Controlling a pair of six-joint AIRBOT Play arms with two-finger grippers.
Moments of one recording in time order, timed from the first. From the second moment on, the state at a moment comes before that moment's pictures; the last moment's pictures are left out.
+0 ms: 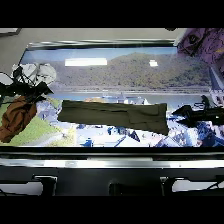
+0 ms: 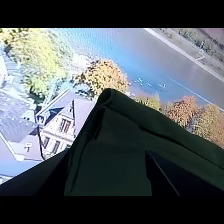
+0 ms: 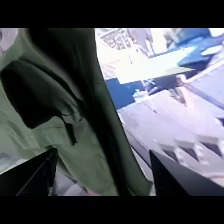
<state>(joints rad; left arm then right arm) 0.19 -1.56 1.45 1.21 -1.13 -1.74 -0.60 -1.63 1.14 -0.81 1.36 1.20</state>
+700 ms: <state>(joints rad) 0.19 -1.56 1.45 1.18 -1.14 -1.74 -0.40 -1.76 1.11 -0.65 1.29 1.11</state>
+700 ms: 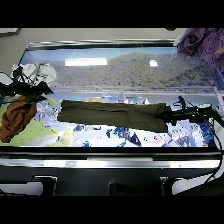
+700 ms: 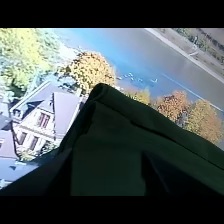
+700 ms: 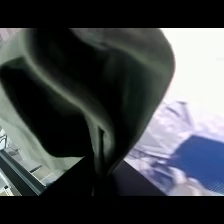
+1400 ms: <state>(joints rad) -0.35 -1.80 1.46 0.75 -0.90 -1.74 -0.38 -1.43 1.46 -0.99 1.50 1.53</state>
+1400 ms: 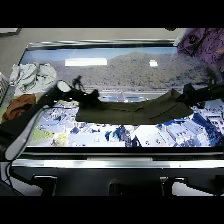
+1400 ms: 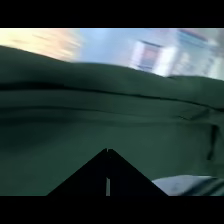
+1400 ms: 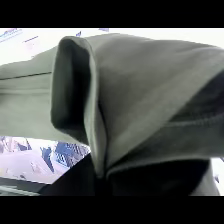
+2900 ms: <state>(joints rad) -0.31 -1.86 2.04 1.20 -1.29 -1.91 0.08 -1.39 1.73 -1.08 1.43 1.76</state>
